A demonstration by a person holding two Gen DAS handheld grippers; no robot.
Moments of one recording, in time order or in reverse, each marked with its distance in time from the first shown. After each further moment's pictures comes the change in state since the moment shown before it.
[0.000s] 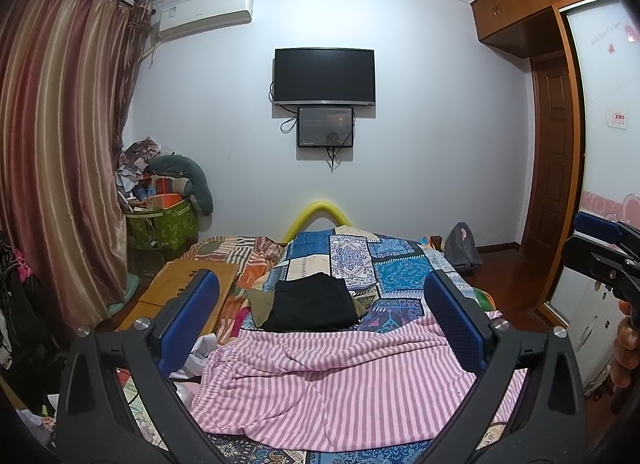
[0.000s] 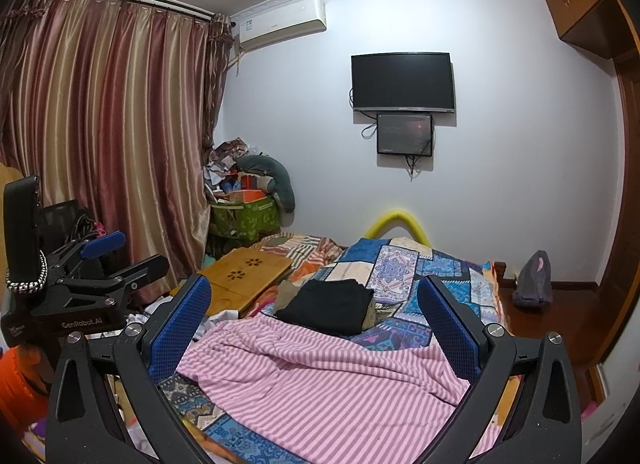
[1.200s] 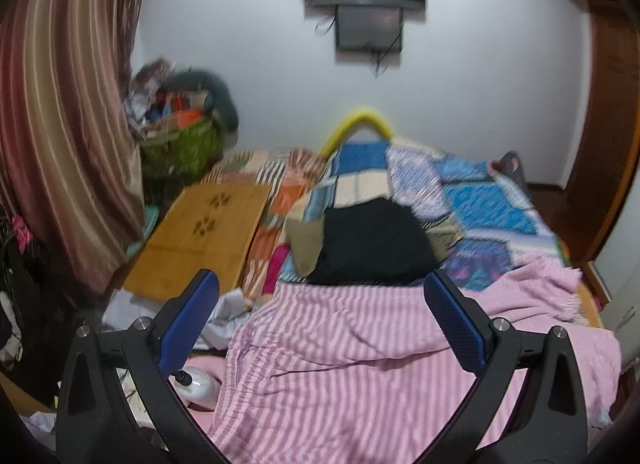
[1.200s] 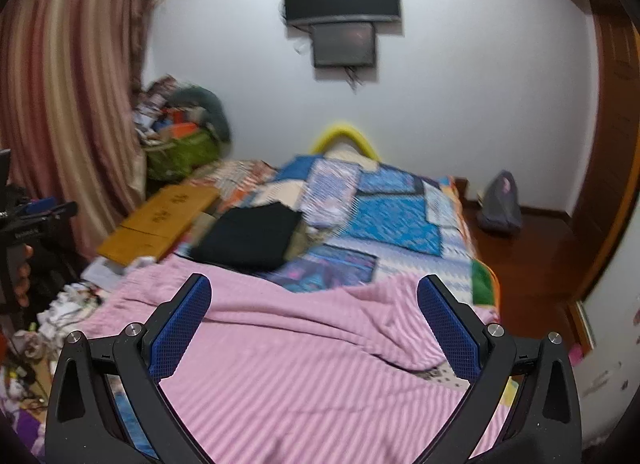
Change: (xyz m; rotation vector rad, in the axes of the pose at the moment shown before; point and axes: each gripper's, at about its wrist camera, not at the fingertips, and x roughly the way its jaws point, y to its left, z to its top) left arm 0.235 0.103 -0.058 -0.020 0.370 0.125; right arm 0.118 -0.136 -0.078 0.113 0.320 -0.191
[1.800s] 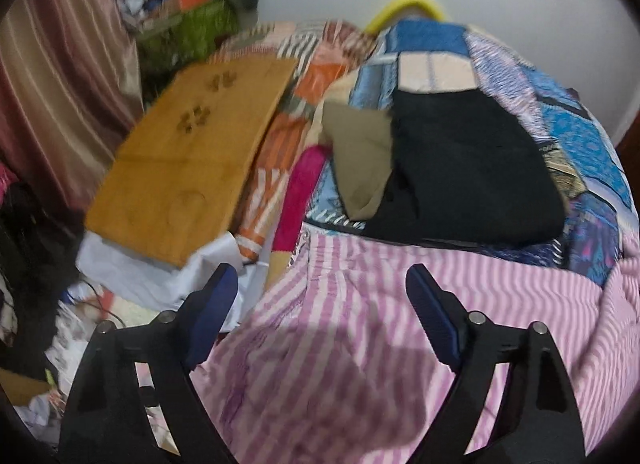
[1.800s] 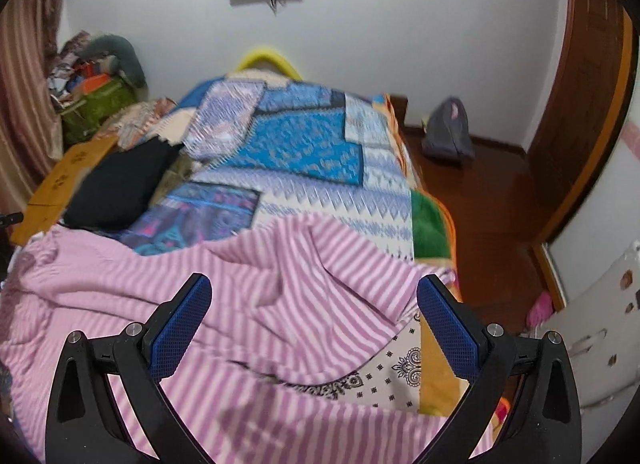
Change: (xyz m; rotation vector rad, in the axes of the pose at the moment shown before) left arm 0.260 0.050 -0.029 -0.088 0.430 0.080; right arm 0.130 -0.104 -0.023 0.089 0.267 -0.162
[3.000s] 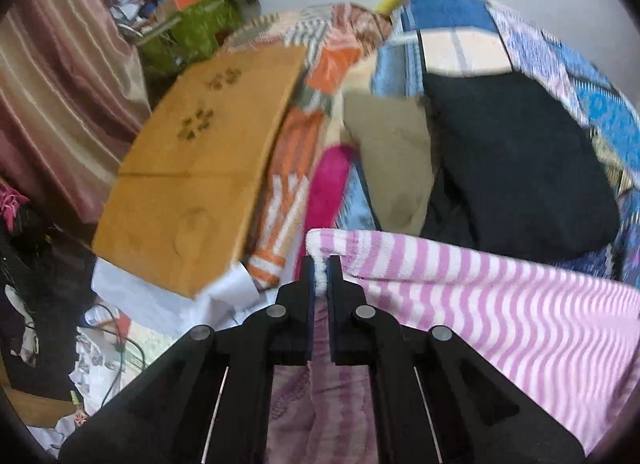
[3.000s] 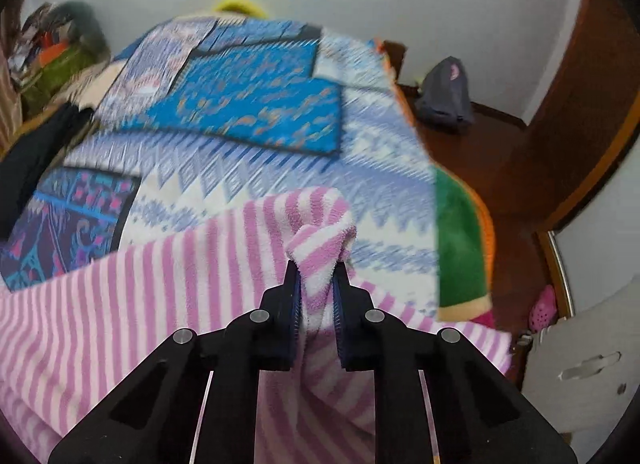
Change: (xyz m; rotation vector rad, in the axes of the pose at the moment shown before) left arm 0.032 0.004 0.031 0.080 -0.002 0.110; right arm 0.141 -0.055 0.031 0.012 0.077 -0.052
